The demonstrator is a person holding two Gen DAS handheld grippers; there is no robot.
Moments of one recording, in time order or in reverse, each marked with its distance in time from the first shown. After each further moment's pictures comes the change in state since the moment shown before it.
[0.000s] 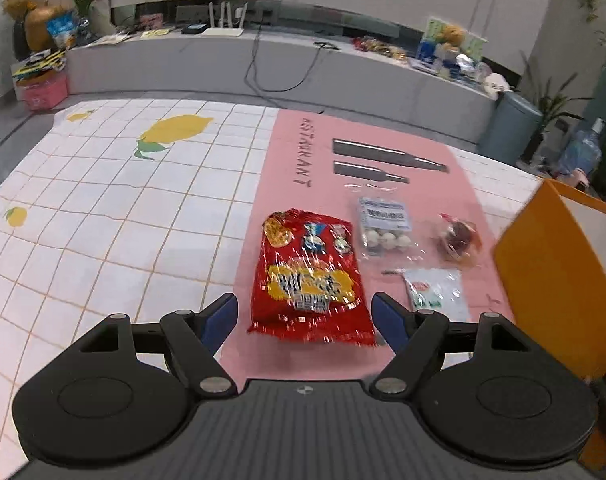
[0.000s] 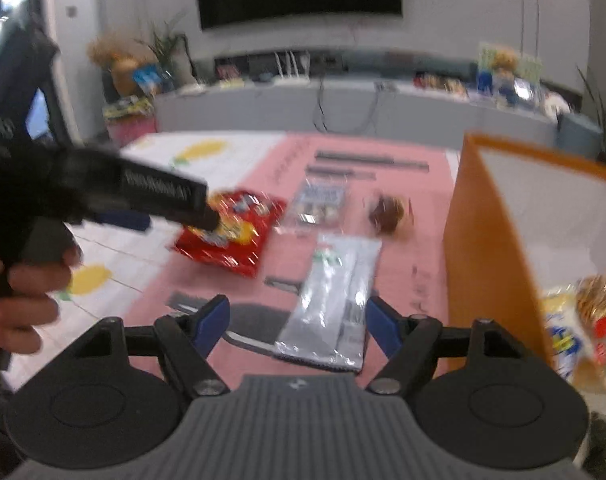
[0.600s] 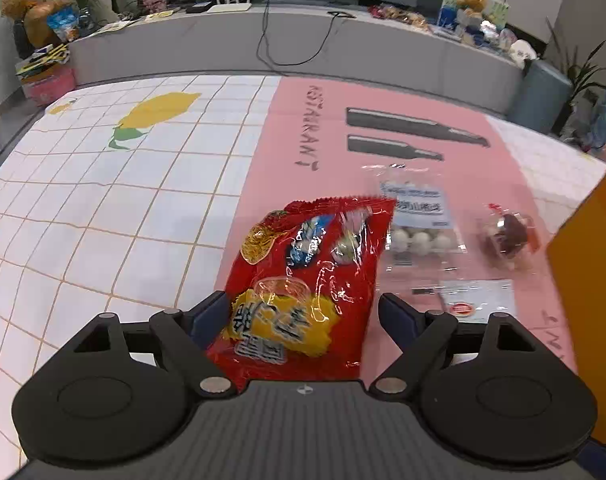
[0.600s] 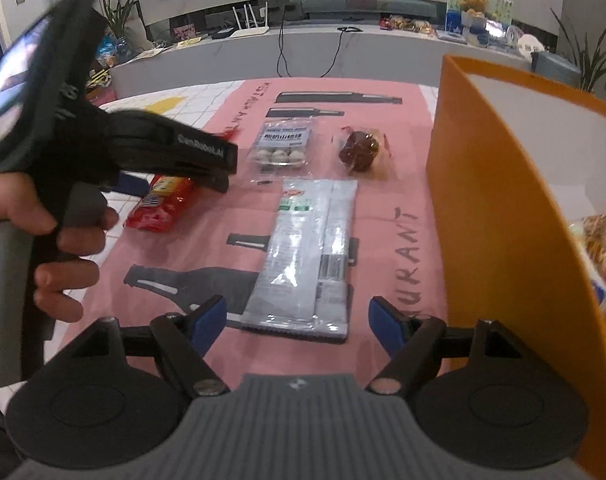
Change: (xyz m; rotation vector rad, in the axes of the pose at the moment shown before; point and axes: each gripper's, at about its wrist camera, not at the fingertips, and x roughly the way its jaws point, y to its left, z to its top) left arm 0.063 -0.019 0.011 0.045 0.081 0.104; right arm 0.016 -0.003 -0.003 0.058 0.105 -0.057
